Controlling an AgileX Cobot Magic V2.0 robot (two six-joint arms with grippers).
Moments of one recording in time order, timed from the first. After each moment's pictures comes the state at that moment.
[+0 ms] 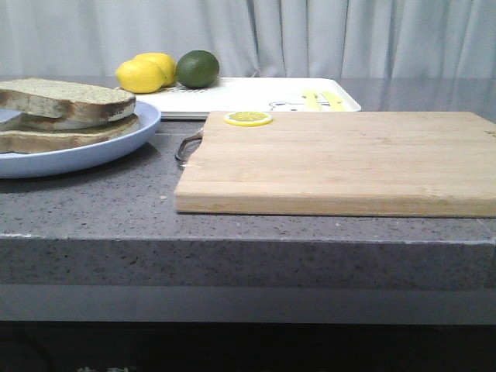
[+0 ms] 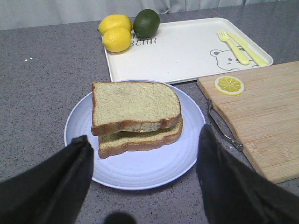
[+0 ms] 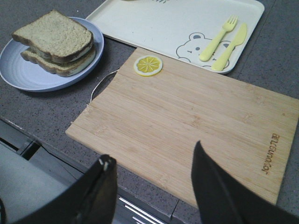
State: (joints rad) left arm -0.33 0.57 -0.79 0.02 0.68 -0.02; right arm 0.43 0.71 -1.02 0.09 0.89 0.03
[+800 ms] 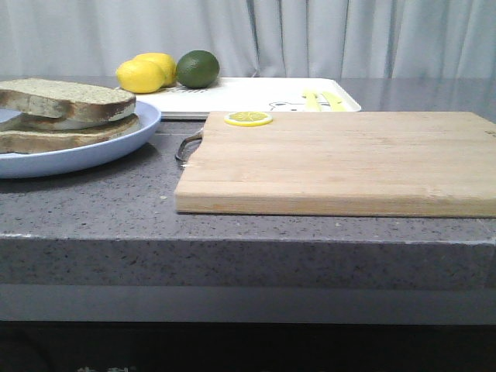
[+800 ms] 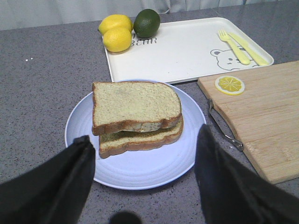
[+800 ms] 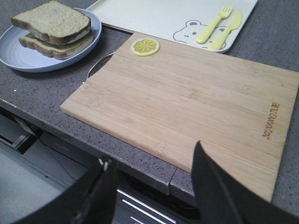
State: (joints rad) left arm -0.33 0.57 -0.79 0.02 0.68 -0.02; right arm 0.43 0.45 -0.74 0.09 0.81 0.03
